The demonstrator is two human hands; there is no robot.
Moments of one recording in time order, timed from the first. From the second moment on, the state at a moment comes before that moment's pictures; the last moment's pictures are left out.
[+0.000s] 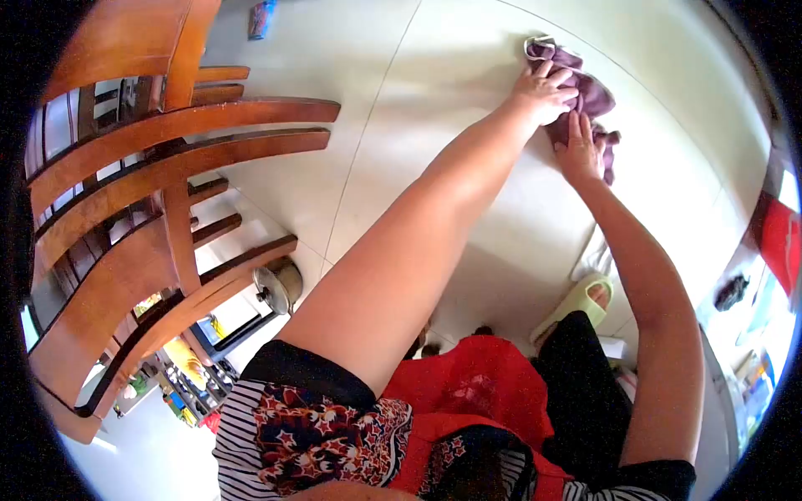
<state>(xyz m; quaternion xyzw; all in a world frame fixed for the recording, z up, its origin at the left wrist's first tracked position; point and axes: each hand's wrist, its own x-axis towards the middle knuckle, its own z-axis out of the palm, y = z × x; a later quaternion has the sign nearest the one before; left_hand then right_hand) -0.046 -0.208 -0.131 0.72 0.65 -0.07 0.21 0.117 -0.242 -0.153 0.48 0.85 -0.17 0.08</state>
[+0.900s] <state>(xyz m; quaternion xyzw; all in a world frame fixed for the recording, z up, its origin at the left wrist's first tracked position) -0.310 -0.616 -0.134 0.55 0.83 -0.03 0.10 -0.166 -0.488 -0.146 0.12 0.95 -0.22 0.19</state>
